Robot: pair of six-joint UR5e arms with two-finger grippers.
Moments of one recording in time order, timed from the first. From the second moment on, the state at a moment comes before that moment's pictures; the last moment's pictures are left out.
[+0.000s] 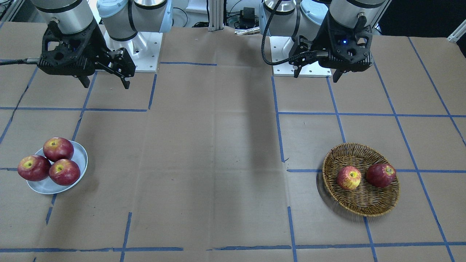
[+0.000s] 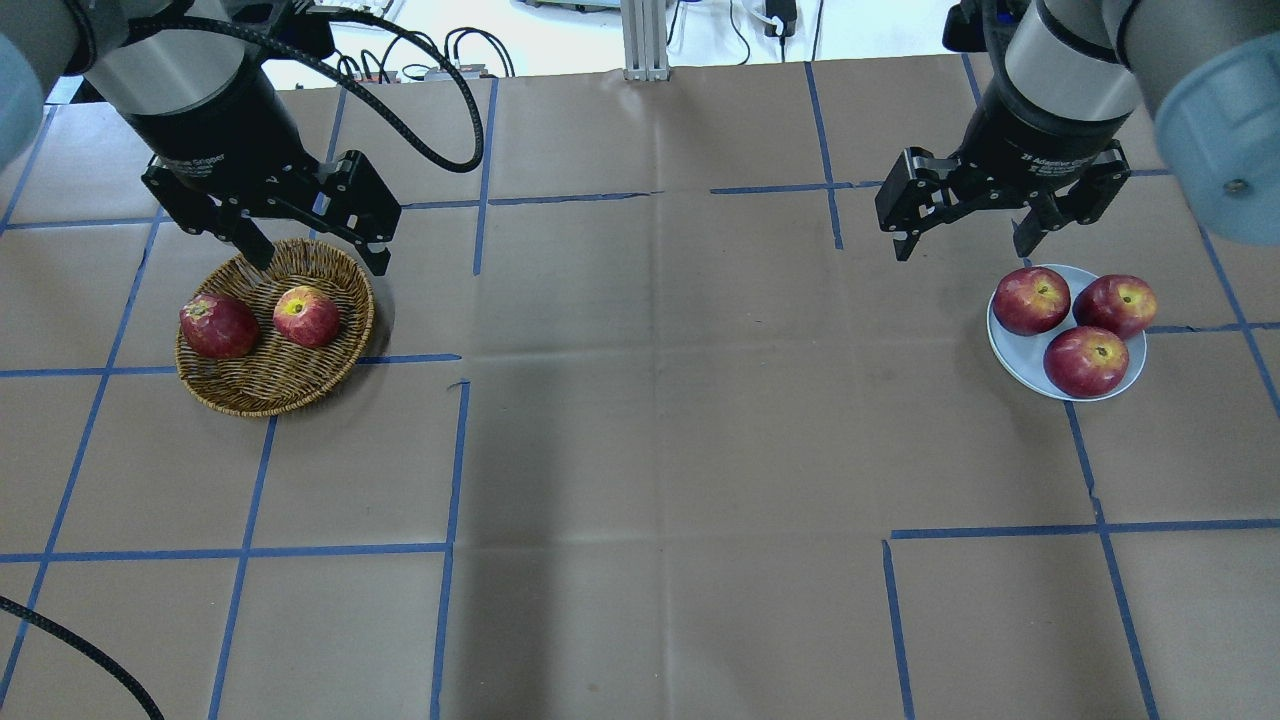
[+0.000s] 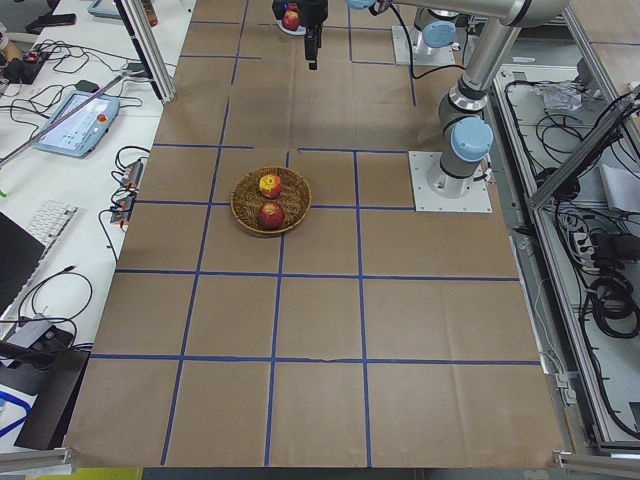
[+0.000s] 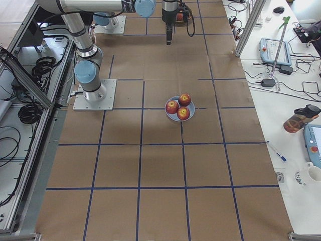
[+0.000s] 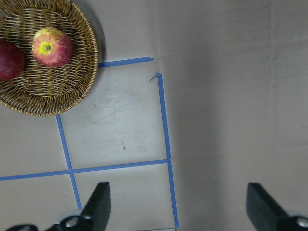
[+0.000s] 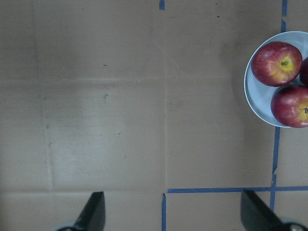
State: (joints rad) left arm -1.58 -1.54 -1.50 -1.73 1.60 0.11; right arm 1.56 -1.63 1.63 -1.58 -1.56 0.00
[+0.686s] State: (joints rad) left arm -1.56 -1.55 -1.50 -1.70 1.62 0.12; right arm 1.56 -1.63 1.63 -1.58 -1.56 0.00
